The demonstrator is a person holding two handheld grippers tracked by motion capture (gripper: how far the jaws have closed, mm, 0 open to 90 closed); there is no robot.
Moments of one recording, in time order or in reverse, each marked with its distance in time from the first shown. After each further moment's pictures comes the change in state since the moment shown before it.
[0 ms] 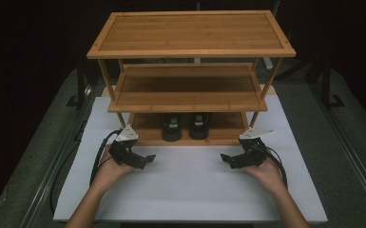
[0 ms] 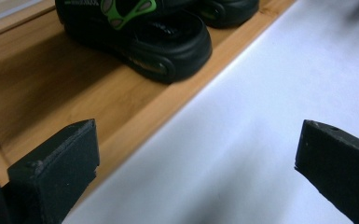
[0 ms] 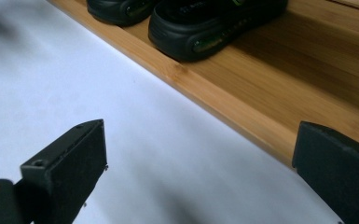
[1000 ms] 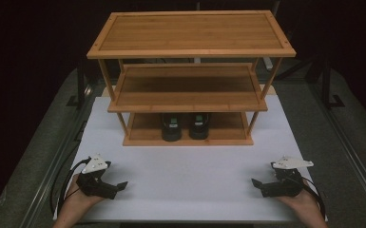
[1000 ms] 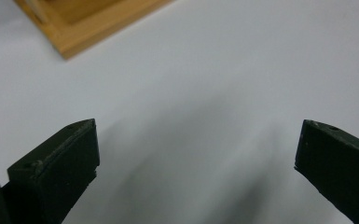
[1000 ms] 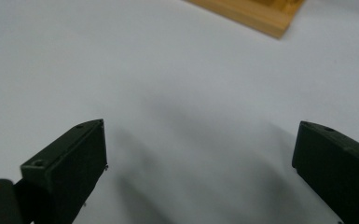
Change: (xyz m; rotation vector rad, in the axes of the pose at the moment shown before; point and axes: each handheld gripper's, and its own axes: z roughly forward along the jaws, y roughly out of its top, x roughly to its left) left arm -0.009 -0.091 -0.062 0.079 0.062 -0.033; right arm -0.011 -0.090 -0.065 0.062 -0.127 0.028
